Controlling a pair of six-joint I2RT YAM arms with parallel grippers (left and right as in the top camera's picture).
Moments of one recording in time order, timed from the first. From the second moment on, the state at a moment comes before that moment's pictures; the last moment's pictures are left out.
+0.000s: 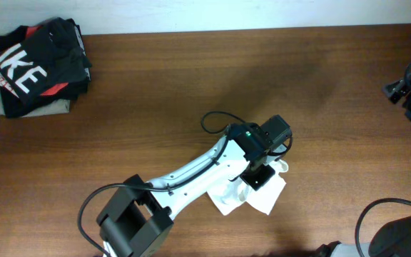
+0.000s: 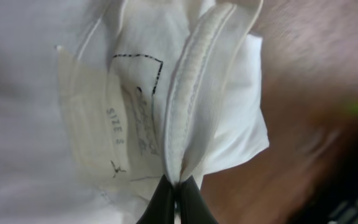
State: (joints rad) left arm -0.95 1.98 1.61 -1.01 0.14 -0.06; right arm -0.67 1.59 1.57 -1.04 -0.54 0.13
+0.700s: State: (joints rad) left arm -1.05 2.05 1.65 -1.10 0.23 -0.07; right arm -0.67 1.59 1.57 -1.04 -0.54 0.13
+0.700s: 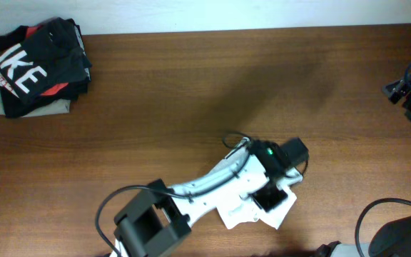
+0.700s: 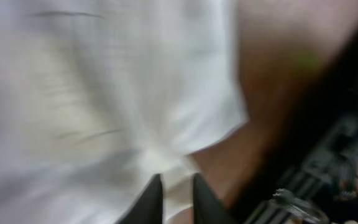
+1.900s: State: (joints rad) left arm -0.61 2.32 1.77 -1.22 0.66 0.35; right arm -0.67 1.59 1.57 -1.04 -0.54 0.13
